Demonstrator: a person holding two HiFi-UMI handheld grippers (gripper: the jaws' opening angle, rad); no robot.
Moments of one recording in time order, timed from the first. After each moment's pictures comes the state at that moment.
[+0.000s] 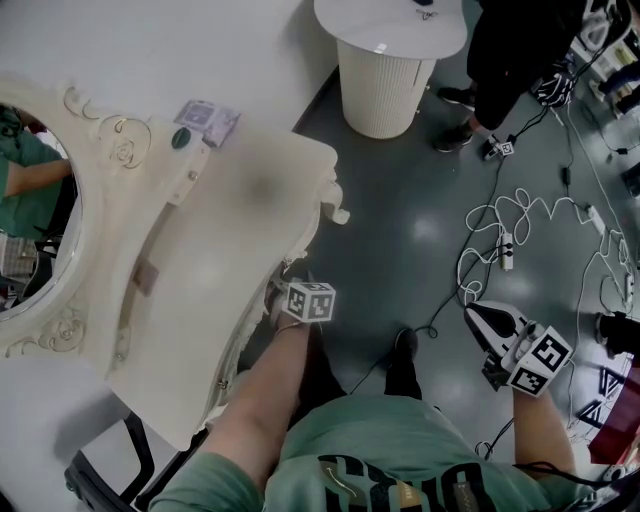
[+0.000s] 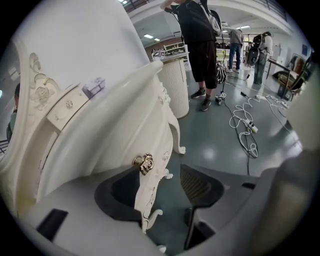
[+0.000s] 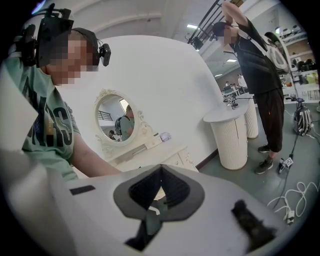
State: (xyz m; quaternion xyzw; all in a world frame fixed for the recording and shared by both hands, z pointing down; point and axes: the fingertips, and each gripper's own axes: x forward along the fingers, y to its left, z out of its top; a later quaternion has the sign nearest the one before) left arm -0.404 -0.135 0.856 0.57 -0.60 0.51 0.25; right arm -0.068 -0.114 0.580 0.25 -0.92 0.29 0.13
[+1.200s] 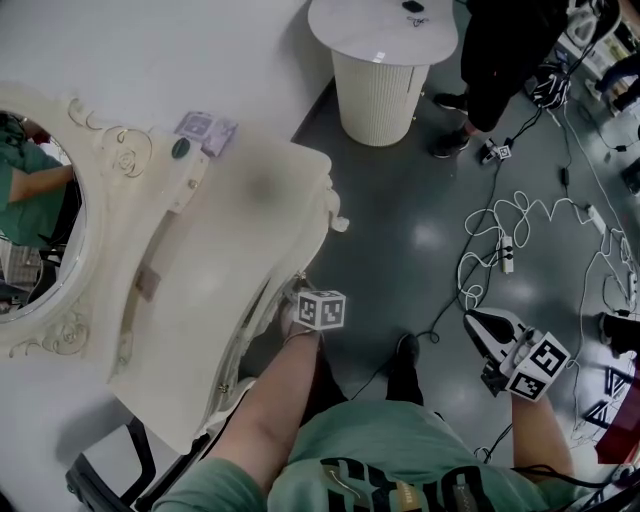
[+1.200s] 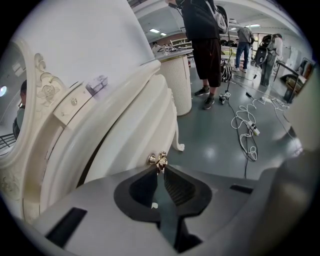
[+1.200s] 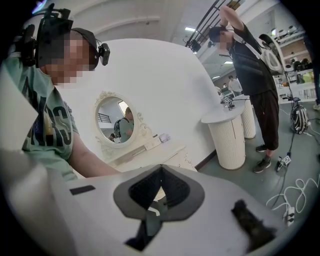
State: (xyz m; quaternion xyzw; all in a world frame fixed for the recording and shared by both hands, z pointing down) left arm -0.375 -0.118 0.848 0.54 -0.62 0.51 0.27; right arm -0.050 -0.100 0.579 0.26 -0.91 0.29 0.12
